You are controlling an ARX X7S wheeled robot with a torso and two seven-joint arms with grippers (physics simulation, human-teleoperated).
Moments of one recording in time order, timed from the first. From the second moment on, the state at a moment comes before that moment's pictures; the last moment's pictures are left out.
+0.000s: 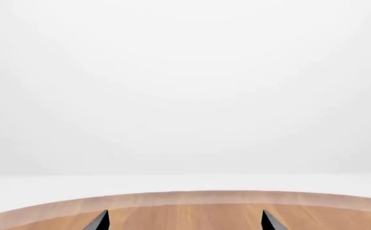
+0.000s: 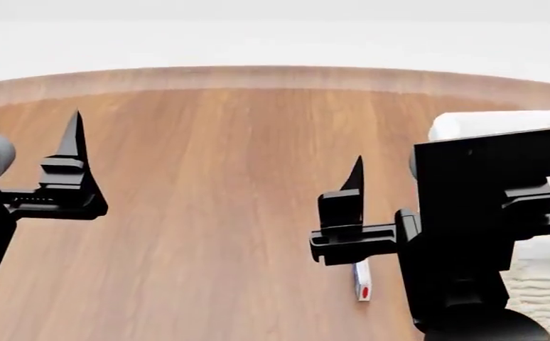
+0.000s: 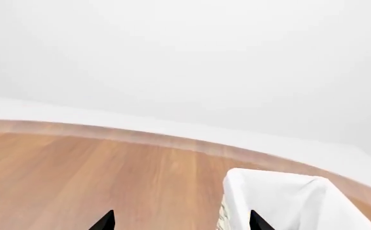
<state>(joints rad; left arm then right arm) -0.57 -0.14 0.04 0.62 -0.28 -0.96 -0.18 0.68 0.24 0.00 -0.73 0.34 1.41 0.15</state>
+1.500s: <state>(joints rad) -0.58 -0.18 0.04 0.57 -0.33 -0.92 -0.21 0.51 0.60 0.08 -0.43 1.95 1.38 1.34</state>
